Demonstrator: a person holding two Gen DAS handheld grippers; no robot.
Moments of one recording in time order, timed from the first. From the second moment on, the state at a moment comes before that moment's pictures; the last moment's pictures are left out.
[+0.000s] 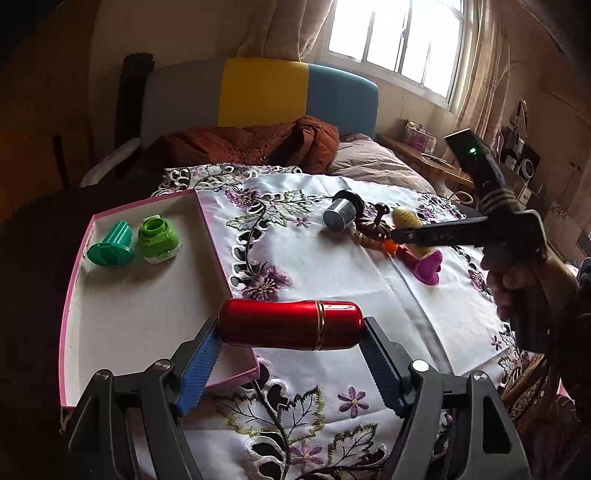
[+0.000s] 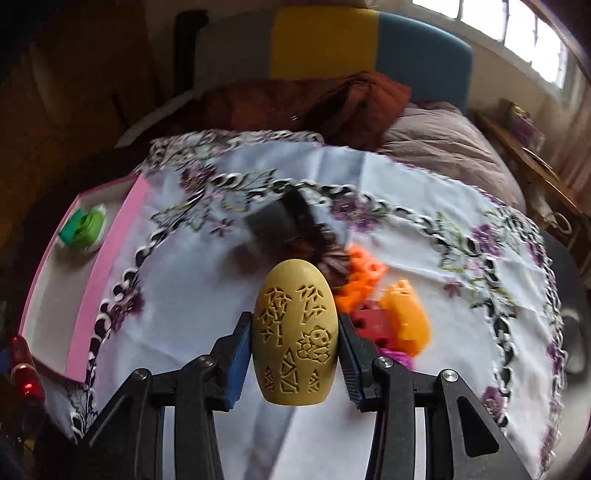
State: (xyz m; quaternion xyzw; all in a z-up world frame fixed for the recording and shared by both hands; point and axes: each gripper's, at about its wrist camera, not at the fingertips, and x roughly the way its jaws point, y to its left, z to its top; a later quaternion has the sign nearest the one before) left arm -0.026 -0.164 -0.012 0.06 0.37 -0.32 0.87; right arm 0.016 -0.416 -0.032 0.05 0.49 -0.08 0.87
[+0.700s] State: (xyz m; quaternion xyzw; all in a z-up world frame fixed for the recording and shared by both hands) left arm 0.013 -0.115 -0.011 0.04 0.39 -0.20 0.90; right arm 0.036 -0.381 -0.090 0.02 0.50 -0.03 0.86
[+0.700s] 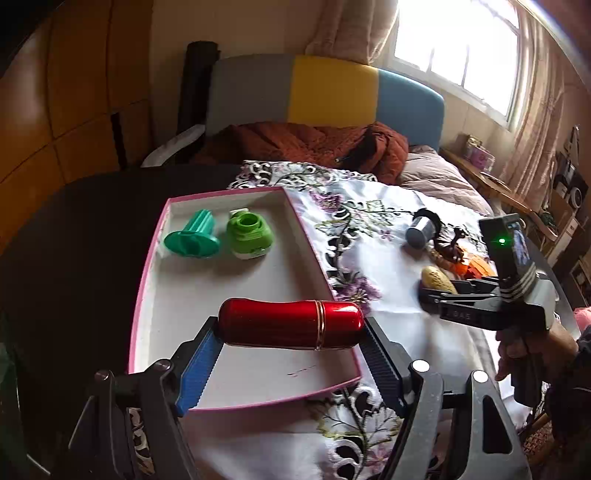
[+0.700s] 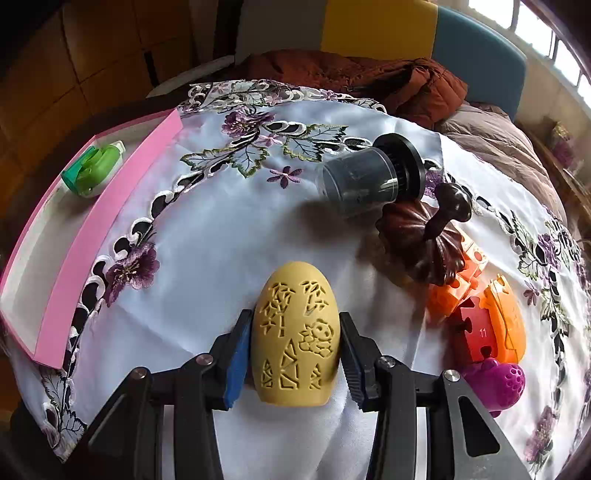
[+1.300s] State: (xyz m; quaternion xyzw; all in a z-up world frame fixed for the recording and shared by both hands) left arm 0.108 -0.065 -0.037 0.03 0.44 -0.15 0.88; right arm 0.037 -0.377 -0.090 0.00 0.51 -0.04 0.86
